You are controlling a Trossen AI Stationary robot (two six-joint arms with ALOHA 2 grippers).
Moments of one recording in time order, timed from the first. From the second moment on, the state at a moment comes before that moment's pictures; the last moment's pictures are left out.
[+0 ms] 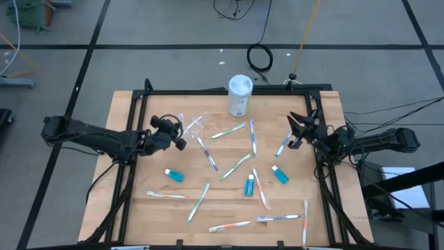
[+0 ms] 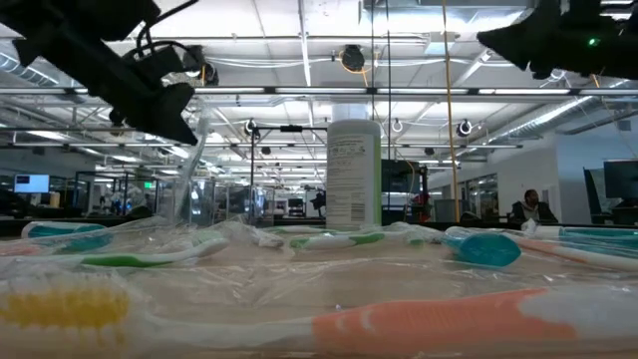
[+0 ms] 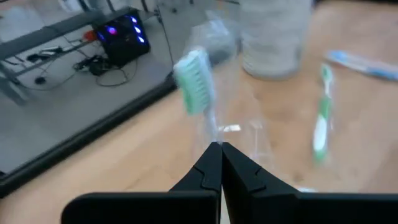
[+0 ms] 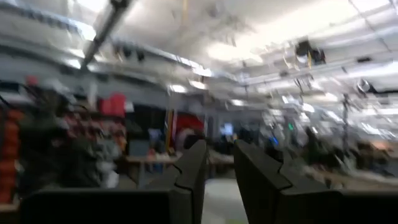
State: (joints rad) left arm -0.05 0.99 0.42 -0.08 -0.84 -0.39; right arm 0.03 0.53 0.02 1.05 0.56 -0.40
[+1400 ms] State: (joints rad) left arm -0.08 0.89 0.60 -0.80 -0.83 -0.59; right arm 0.00 1.49 0.52 1.01 0.18 -0.29
